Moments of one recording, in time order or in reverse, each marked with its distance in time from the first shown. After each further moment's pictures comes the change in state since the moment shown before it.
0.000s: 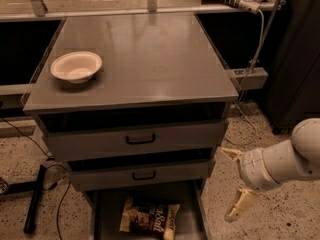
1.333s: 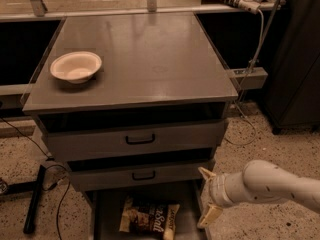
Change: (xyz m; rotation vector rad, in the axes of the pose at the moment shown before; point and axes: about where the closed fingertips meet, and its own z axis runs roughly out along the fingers) arm 0.072 -0.014 0.162 0.071 0.029 -0.011
